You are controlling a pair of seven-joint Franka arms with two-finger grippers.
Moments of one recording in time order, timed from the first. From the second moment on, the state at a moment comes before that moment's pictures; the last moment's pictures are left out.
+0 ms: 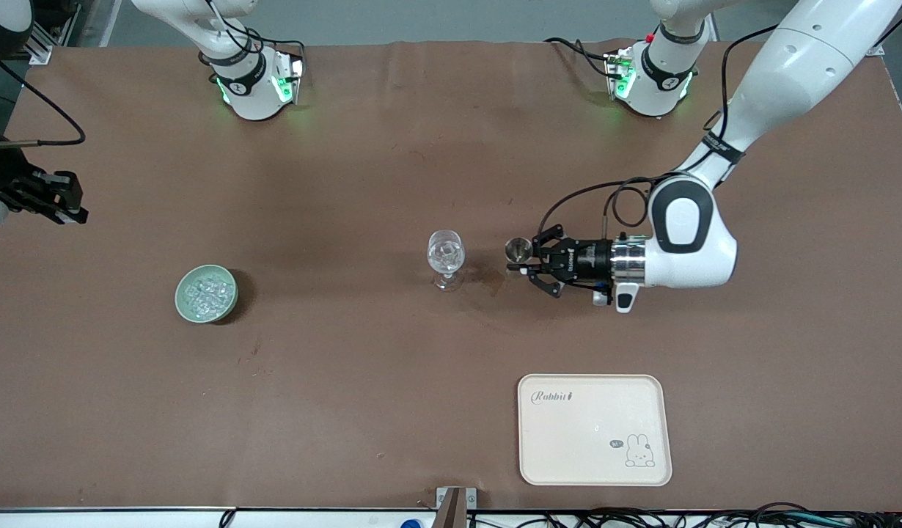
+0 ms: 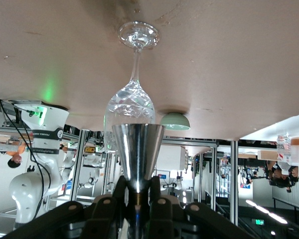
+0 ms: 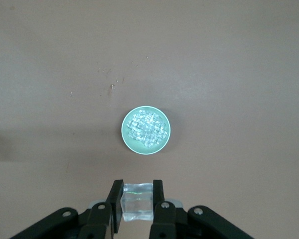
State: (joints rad) left arm 0.31 0.60 -0.78 -1.89 -1.10 2.25 -1.03; right arm -0.02 -0.04 -0.02 -1.69 -0.01 1.70 -0.08
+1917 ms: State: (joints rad) left arm 0.06 0.50 -0.78 -1.84 -0.38 2.44 -1.85; right arm -0.02 -0.04 -0.02 -1.69 0.00 1.70 -0.08
